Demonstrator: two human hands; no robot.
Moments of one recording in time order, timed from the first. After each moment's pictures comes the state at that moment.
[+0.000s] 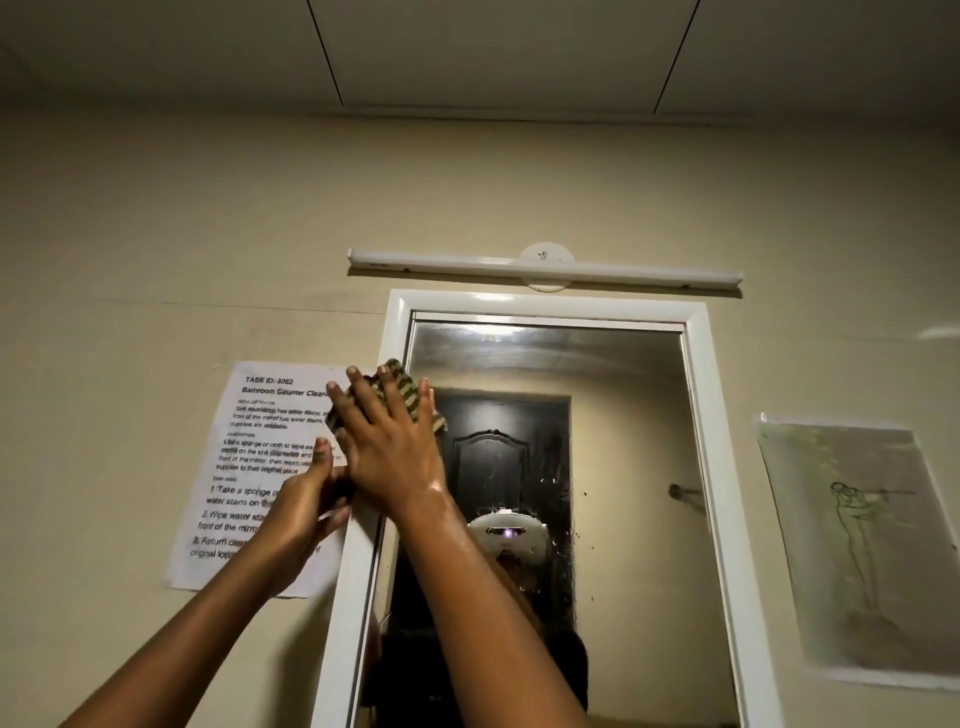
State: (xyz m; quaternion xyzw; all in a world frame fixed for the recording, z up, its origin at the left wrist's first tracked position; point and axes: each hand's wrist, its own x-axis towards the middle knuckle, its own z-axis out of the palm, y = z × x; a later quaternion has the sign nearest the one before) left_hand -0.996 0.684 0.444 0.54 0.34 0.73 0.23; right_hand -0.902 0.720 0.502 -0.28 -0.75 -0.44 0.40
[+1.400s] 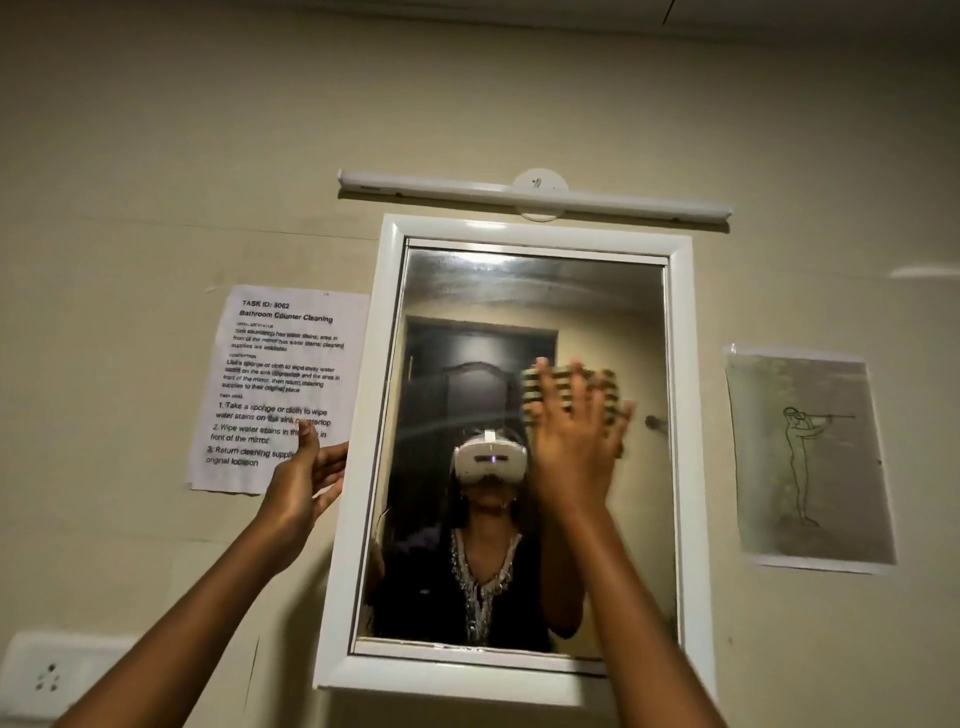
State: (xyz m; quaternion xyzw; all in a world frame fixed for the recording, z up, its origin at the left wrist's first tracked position) left_hand -0.986 0.669 0.378 0.50 0.34 0.74 0.29; right_hand -0.726 0.745 0.422 -0.46 -0.58 -0.35 0.58
